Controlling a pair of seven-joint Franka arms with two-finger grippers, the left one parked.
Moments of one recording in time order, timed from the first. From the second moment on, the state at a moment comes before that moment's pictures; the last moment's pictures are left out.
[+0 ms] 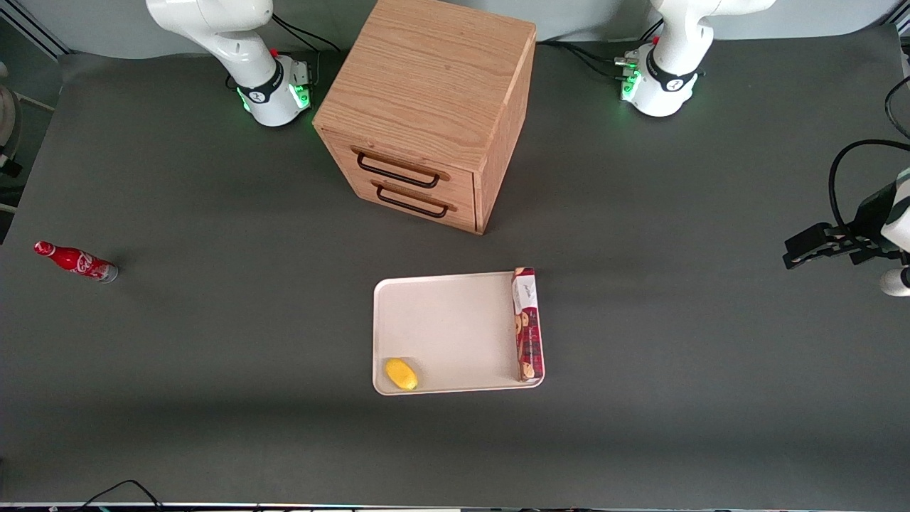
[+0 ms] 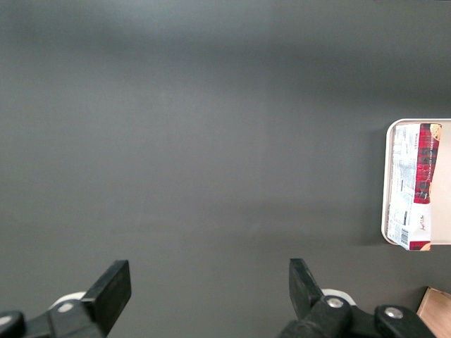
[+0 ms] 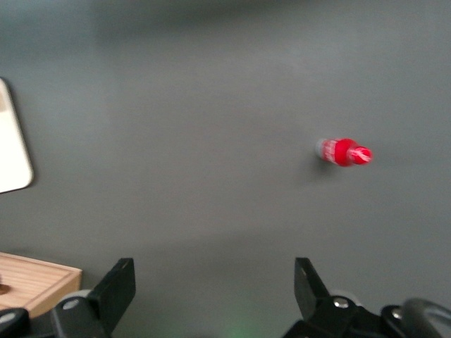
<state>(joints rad) 0.01 -0.16 -0.41 -1.74 -0.02 1.60 -0.19</state>
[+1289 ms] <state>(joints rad) -0.13 0.18 -0.65 -2.01 0.14 2.19 -0.53</state>
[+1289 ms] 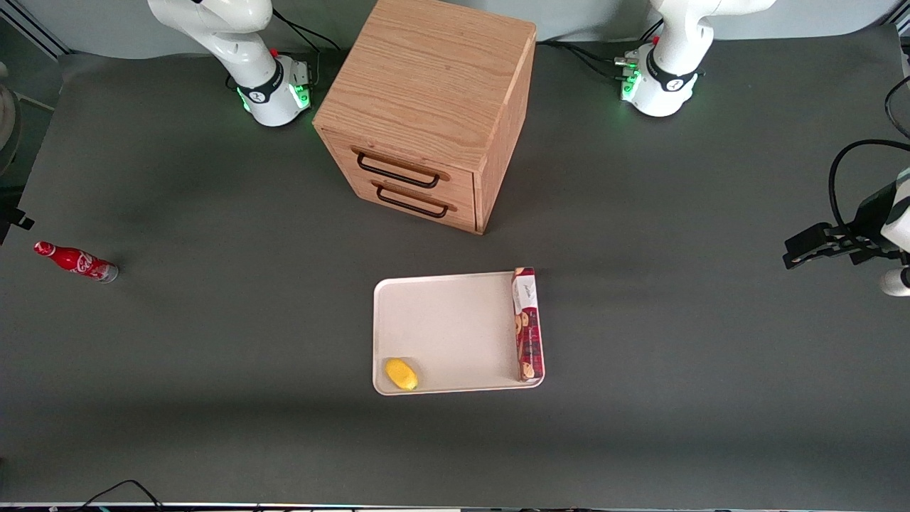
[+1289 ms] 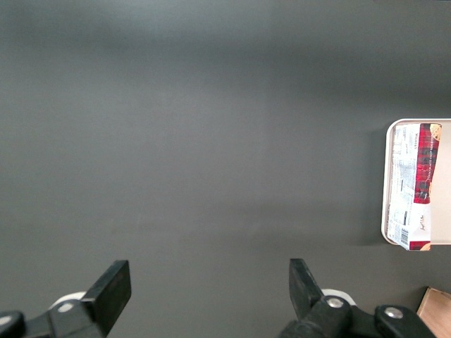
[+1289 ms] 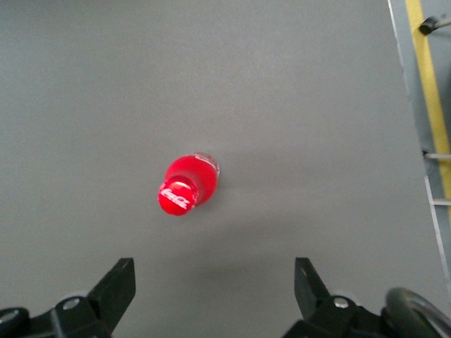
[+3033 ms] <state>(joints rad) -0.13 0.35 -0.65 -1.99 0.30 2.27 -0.64</state>
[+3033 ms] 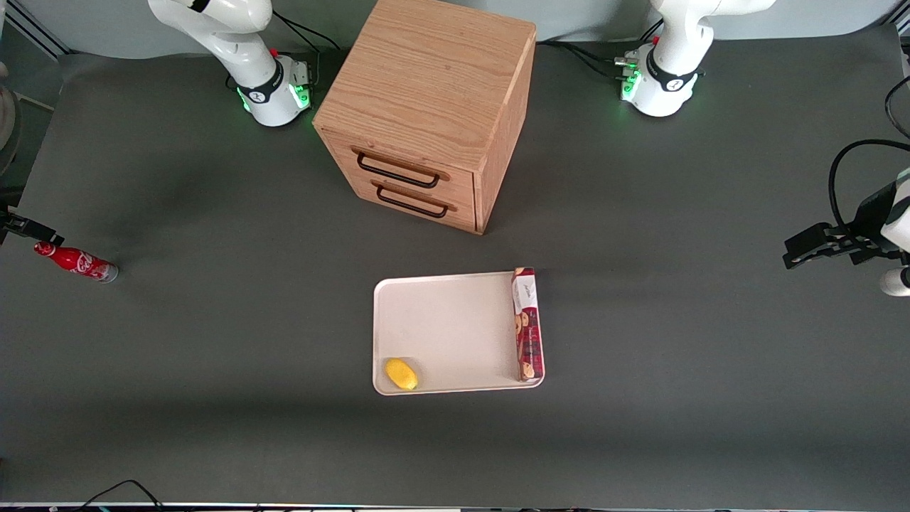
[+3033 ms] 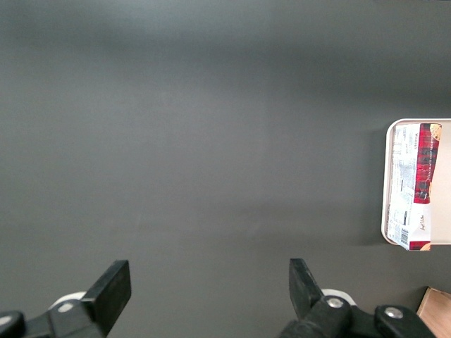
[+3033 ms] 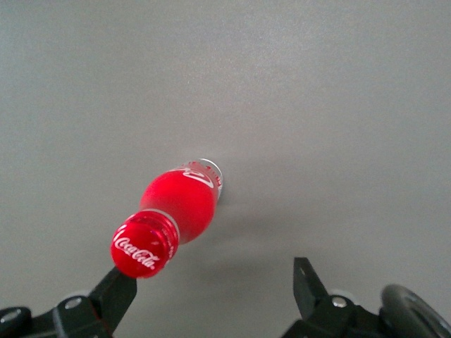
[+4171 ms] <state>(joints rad) -0.13 0.35 -0.65 -1.97 0.30 2.26 -0.64</state>
